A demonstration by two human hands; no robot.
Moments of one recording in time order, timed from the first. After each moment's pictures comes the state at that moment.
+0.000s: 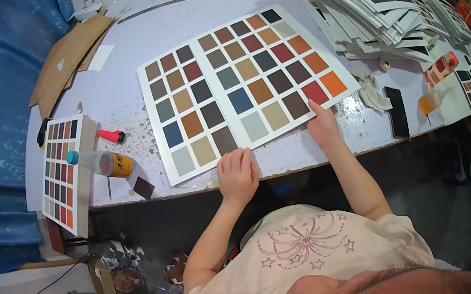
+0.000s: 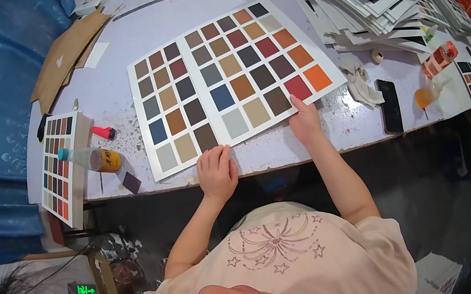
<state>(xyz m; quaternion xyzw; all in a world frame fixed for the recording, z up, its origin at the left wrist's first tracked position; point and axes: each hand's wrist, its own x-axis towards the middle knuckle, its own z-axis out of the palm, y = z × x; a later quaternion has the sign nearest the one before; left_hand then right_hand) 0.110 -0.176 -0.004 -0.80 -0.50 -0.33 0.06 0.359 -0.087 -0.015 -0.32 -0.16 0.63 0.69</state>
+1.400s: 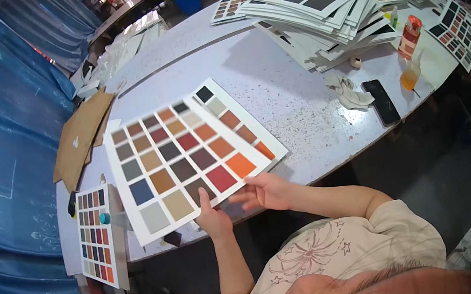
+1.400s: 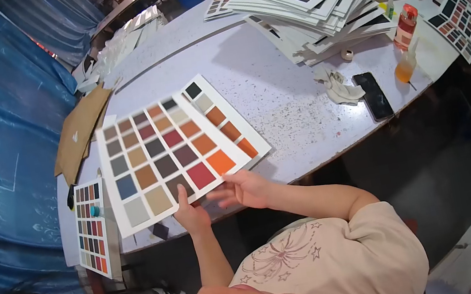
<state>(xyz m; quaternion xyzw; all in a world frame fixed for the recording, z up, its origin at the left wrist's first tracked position) 0.085 -0.166 0.086 -0.24 -0.47 -0.70 -0.48 0.244 -0.160 0.055 -0.15 -0.13 0.88 0.42</state>
